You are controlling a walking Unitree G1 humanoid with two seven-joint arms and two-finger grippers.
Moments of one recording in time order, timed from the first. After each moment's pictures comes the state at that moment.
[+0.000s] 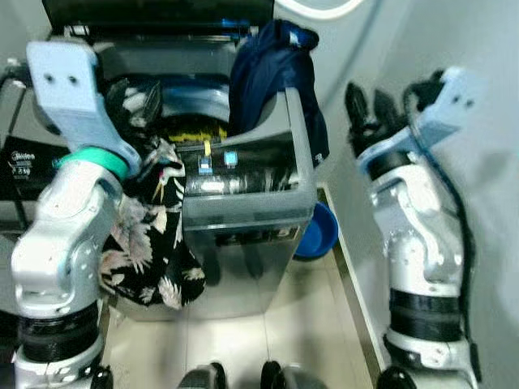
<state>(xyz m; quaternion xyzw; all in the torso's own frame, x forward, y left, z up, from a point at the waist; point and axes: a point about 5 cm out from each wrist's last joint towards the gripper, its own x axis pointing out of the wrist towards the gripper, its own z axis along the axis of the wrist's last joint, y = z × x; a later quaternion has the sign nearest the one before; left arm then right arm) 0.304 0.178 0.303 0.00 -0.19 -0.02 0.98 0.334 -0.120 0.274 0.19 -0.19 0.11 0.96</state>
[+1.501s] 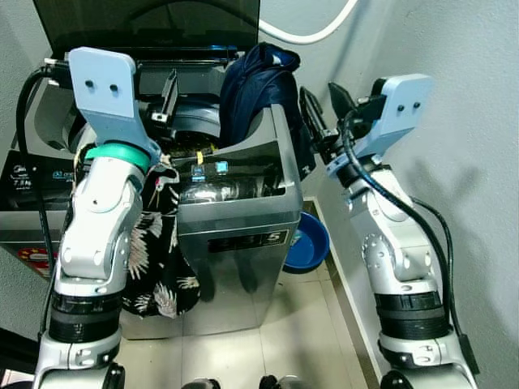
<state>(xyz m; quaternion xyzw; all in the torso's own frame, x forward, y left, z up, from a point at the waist) 0.313 0.163 0.290 0.05 -0.24 -0.02 0.97 0.328 -0.094 0.265 0.07 -0.24 0.20 0.95</state>
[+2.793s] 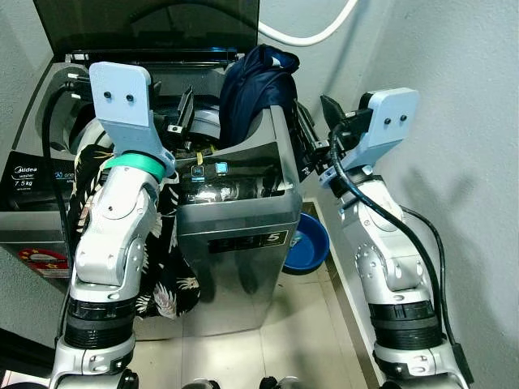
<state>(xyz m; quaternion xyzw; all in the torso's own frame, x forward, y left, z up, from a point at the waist) 0.316 0.152 0.282 0.01 -0.21 -0.04 0.98 0.326 -0.095 0.257 0.08 -0.23 0.19 0.95</state>
